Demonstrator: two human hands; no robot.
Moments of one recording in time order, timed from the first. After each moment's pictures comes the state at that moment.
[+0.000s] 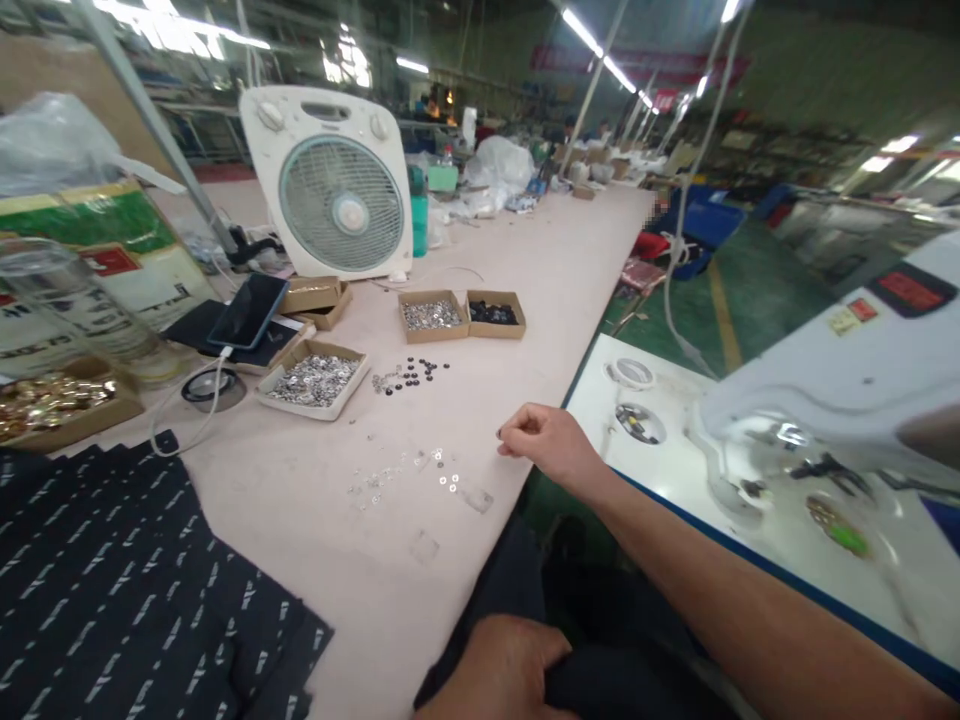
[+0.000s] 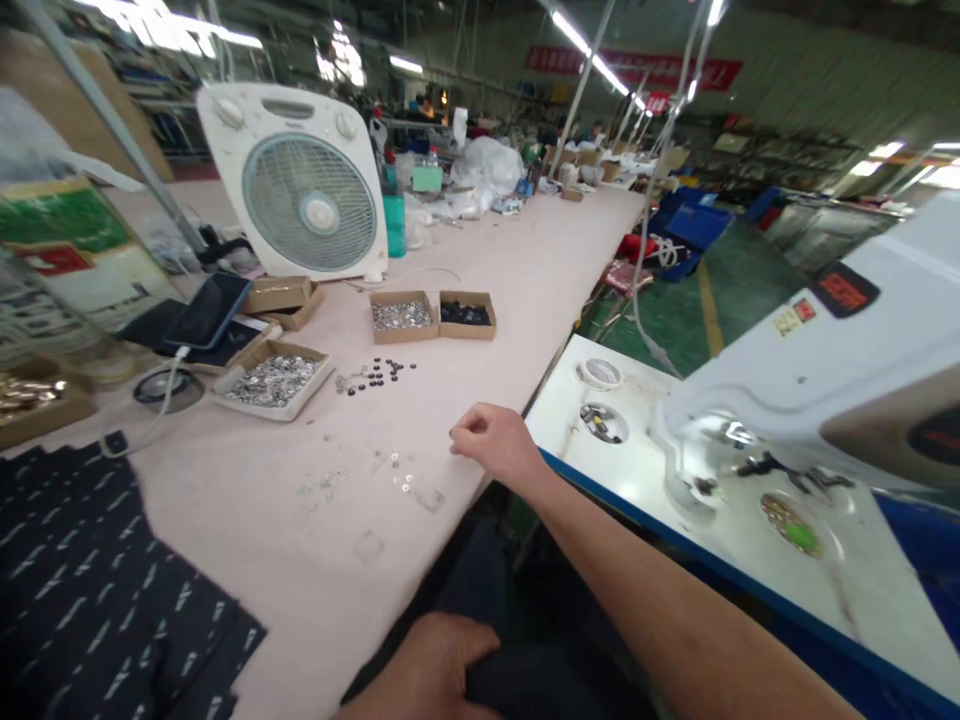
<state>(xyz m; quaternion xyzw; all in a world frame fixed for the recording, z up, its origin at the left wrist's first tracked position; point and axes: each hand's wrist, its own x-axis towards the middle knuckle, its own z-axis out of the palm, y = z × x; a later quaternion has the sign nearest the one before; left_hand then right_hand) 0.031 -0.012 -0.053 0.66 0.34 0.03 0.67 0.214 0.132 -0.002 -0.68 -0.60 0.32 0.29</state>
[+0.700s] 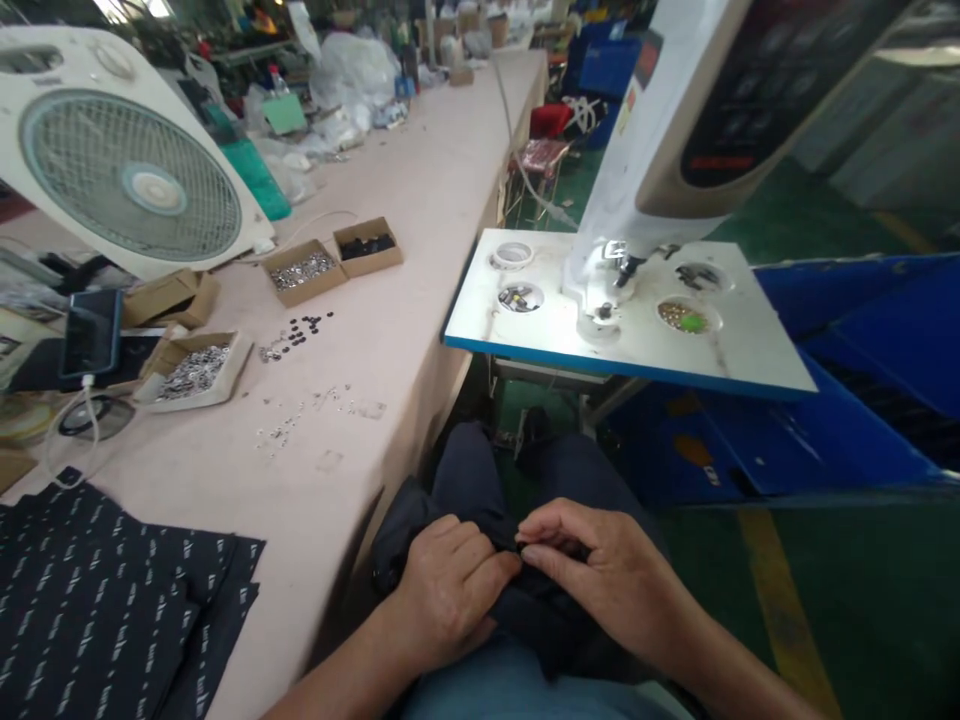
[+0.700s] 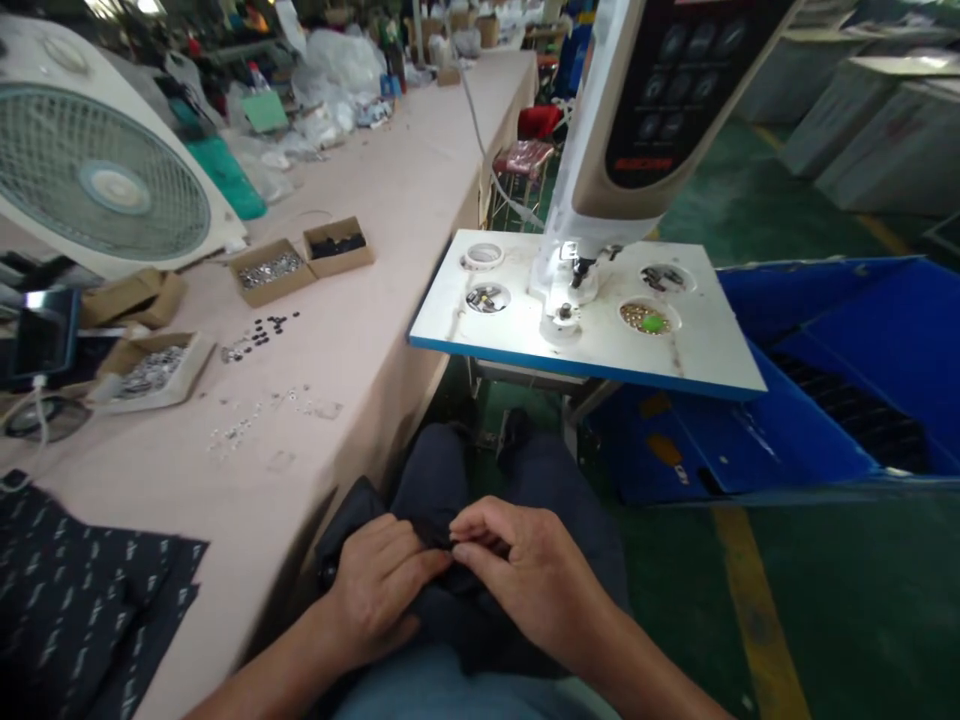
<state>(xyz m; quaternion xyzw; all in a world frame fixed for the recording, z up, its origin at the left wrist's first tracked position) 0.037 -0.071 -0.040 0.95 0.02 0.25 0.20 0.219 -0.177 0.003 -0.68 -0.46 0.41 0.40</state>
